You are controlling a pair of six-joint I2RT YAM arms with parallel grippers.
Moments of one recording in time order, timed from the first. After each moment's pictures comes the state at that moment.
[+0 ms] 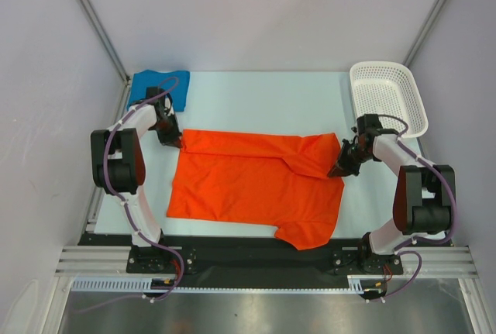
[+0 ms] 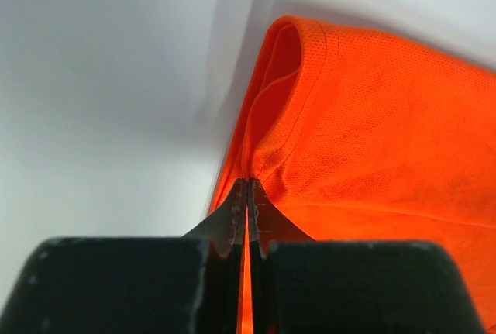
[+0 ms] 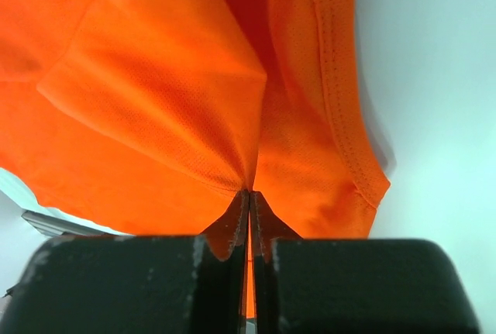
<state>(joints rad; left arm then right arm) 0.05 1.95 1.40 -0.72 0.14 -0.27 0.01 1.55 0.95 -0.71 -0.39 0.46</state>
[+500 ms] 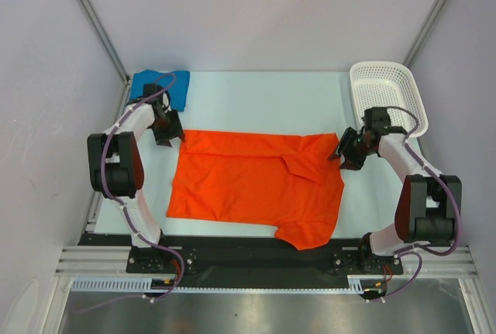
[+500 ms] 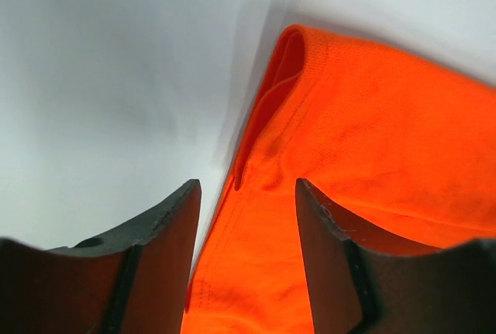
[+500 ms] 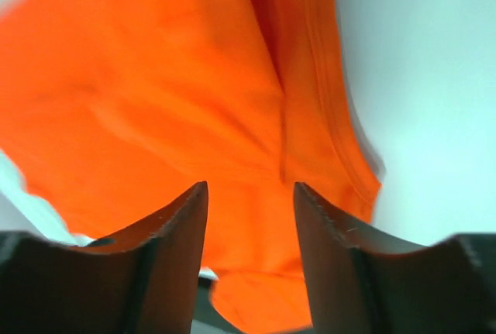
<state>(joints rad) 0.05 1.91 1.40 -0.72 0.09 -0.29 0.00 1.50 0.97 -0.69 -0.34 0.52</state>
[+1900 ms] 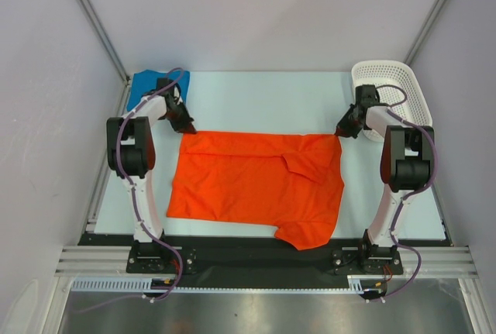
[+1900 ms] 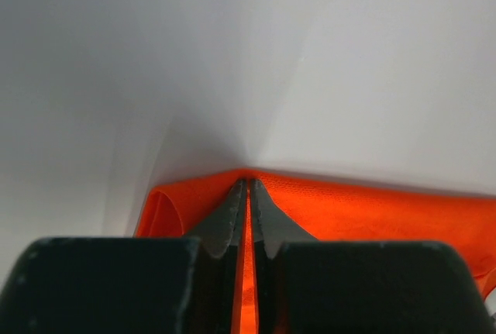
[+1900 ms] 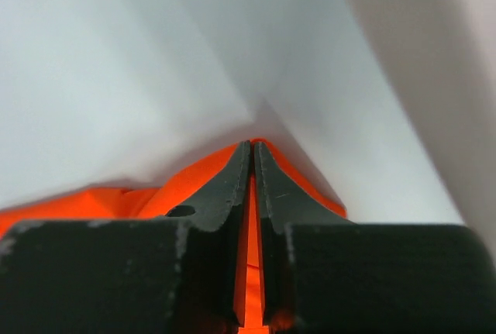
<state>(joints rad) 0.01 2.19 1.65 -0.65 0.26 -0.44 -0.02 1.97 1.36 -0.43 -0.12 0.65</state>
